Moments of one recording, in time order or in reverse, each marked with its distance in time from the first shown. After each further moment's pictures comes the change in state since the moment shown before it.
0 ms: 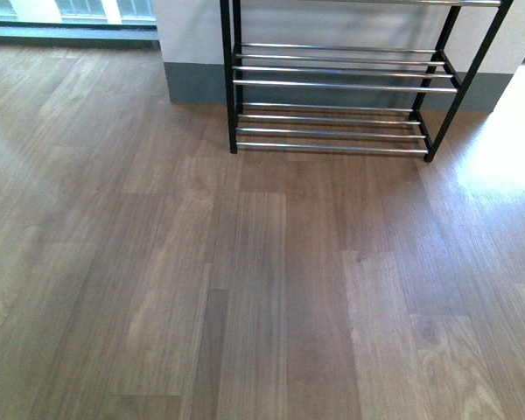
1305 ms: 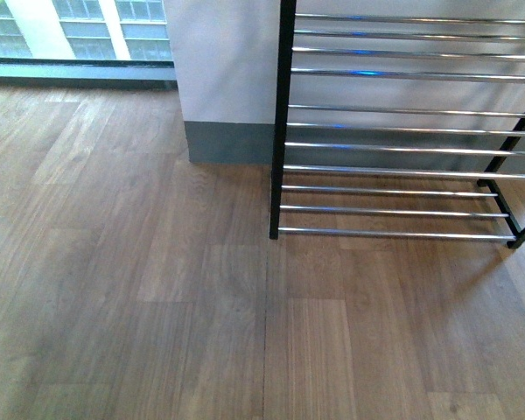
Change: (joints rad) left arm -0.002 0.000 -0.002 0.000 0.001 -0.003; right arm 0.001 0.001 0.000 0.000 0.000 0.000
